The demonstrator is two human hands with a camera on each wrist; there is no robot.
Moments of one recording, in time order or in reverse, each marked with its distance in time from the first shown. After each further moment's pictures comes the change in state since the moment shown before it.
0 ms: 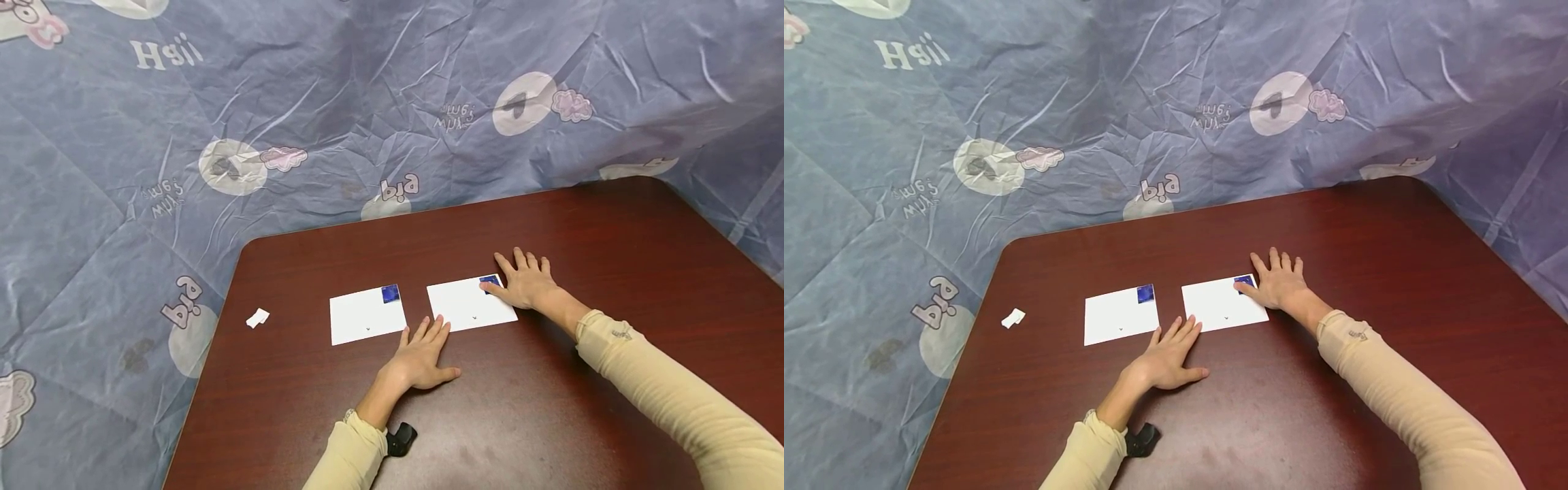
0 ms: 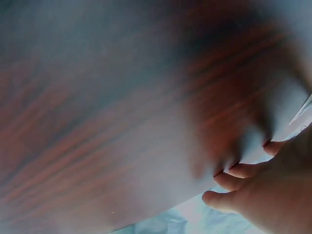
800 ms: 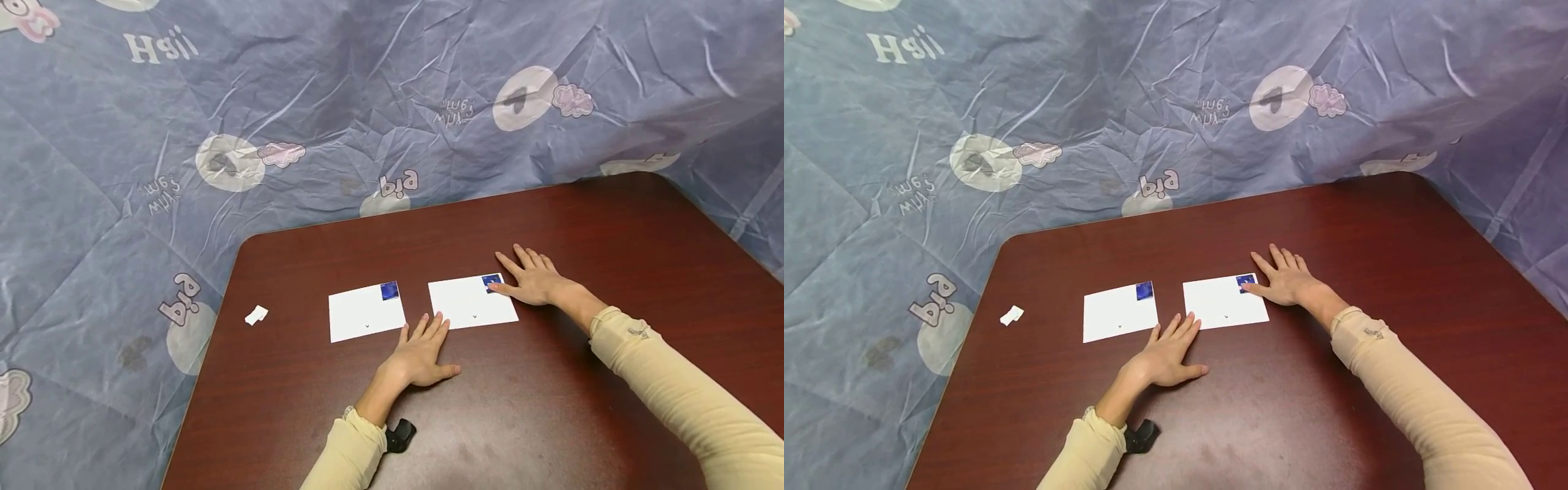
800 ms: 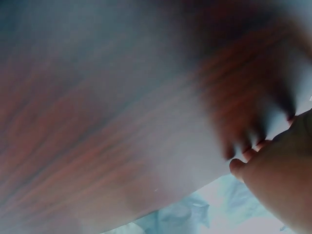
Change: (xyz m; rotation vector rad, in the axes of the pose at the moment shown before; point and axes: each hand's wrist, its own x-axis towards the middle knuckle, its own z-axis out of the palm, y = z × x) left_hand 0.000 0.001 -0.002 -0.005 -0.023 0.000; right_hand -0.006 0.022 -0.004 0.082 -0.066 -0.128
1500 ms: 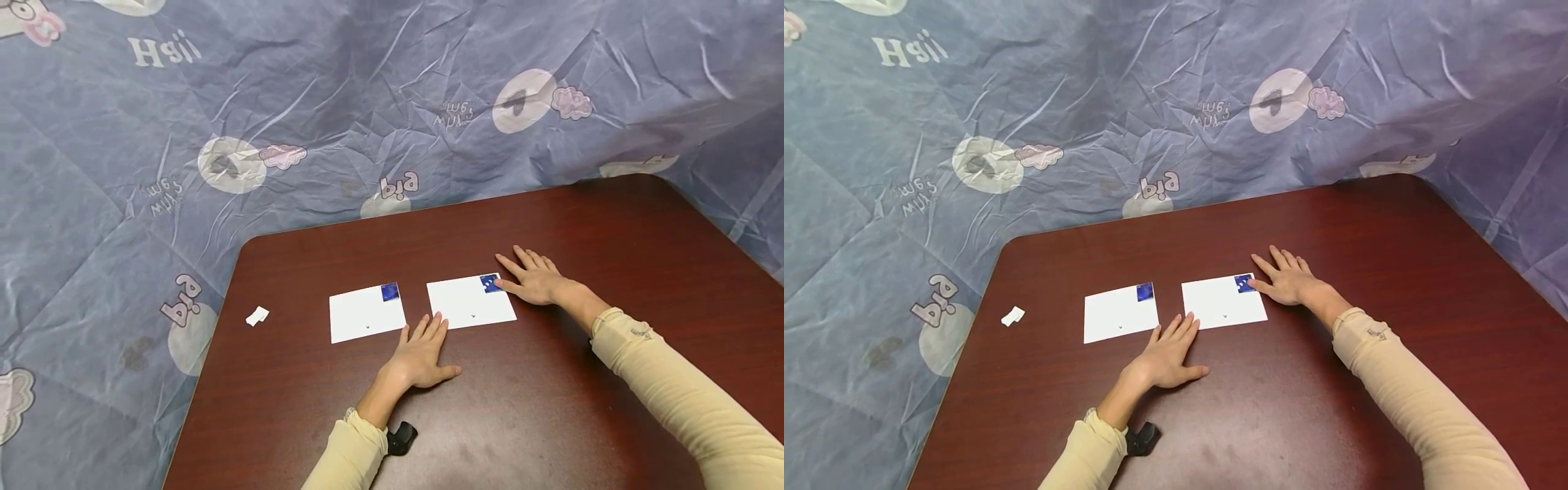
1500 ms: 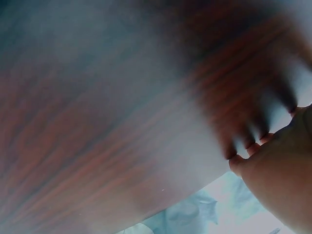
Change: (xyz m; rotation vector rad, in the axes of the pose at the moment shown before) left_hand 0.001 0.001 0.004 0.031 0.037 -0.008; right_hand -0.001 0.005 -0.002 0.026 -0.017 -0.024
